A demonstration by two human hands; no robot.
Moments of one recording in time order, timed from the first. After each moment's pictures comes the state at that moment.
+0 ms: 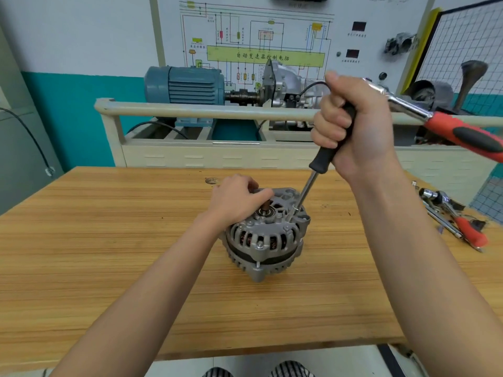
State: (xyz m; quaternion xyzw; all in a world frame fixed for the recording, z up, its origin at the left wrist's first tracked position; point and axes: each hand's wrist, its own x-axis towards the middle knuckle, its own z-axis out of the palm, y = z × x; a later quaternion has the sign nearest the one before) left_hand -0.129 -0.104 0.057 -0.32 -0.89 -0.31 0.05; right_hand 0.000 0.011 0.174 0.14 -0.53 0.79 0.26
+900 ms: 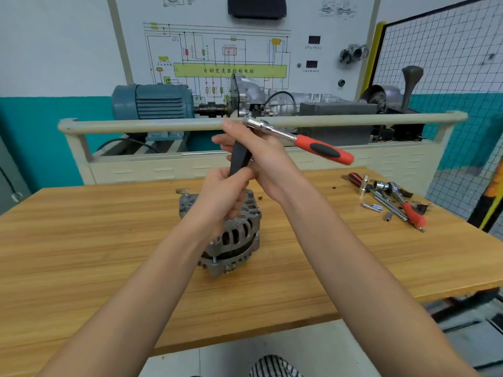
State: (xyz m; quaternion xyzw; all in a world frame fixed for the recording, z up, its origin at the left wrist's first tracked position) left_hand -0.033 -0.083 0.100 -0.27 -0.65 -0.70 -0.13; right_hand 0.007 0.003 0.144 0.03 -0.65 0.72 0.24
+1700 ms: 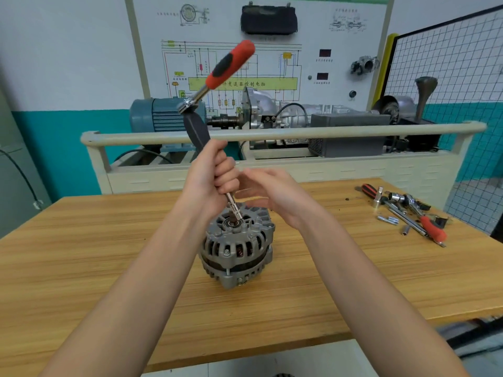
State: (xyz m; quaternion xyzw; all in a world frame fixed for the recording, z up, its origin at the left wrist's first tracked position) left_hand -0.064 -0.098 0.139 -0.20 -0.40 -0.86 -0.25; right_hand -0.001 0.015 0.116 -0.01 -0.75 0.65 0.14
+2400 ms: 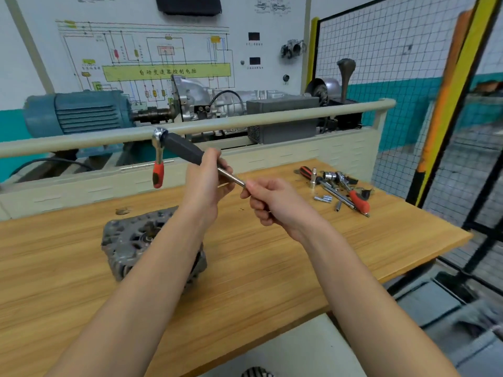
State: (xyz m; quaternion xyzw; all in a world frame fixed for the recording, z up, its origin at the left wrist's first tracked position) left_hand -0.035 0.026 0.111 -0.20 -0.54 -0.80 -0.16; right_hand 0.067 0.107 0.085 -0.10 -0.72 0.65 0.21
